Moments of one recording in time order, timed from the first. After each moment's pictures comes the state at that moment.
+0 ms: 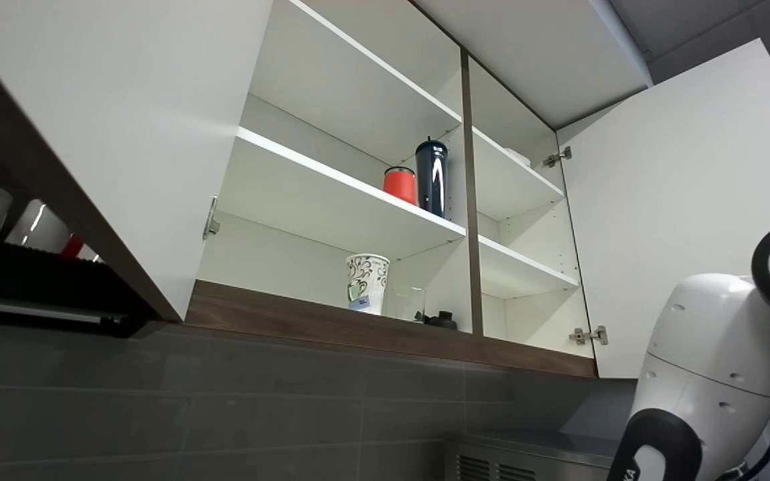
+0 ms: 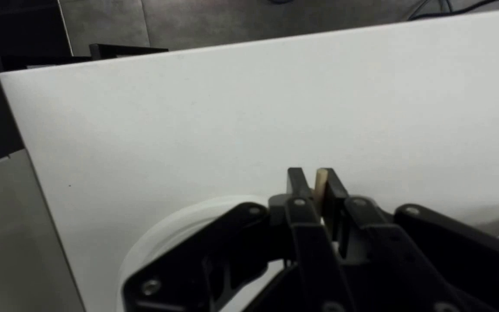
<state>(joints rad) -0.05 0.30 -0.09 -2.34 -0.11 2.61 0.07</state>
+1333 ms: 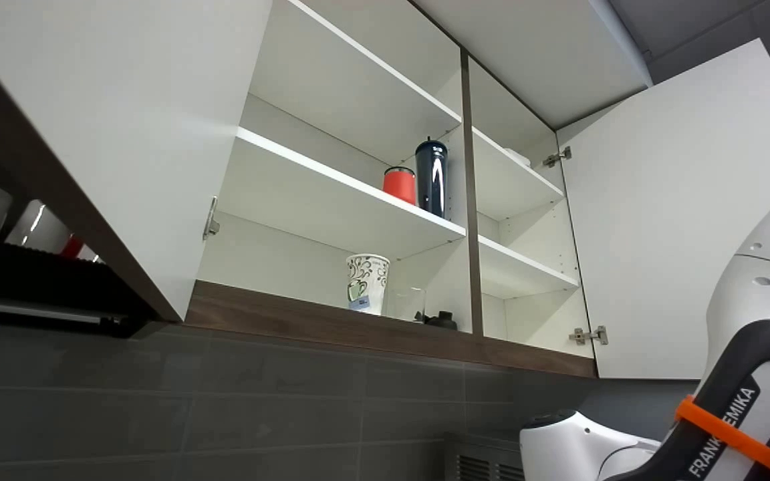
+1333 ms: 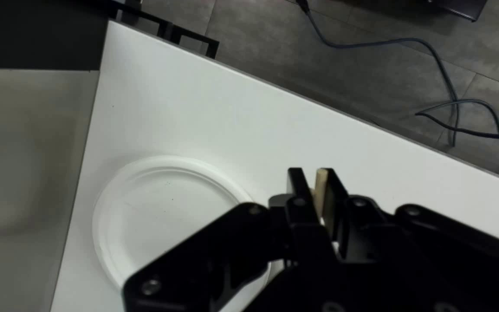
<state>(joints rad) -0.01 -0.08 0.00 -2.51 -0.34 2.38 -0.10</state>
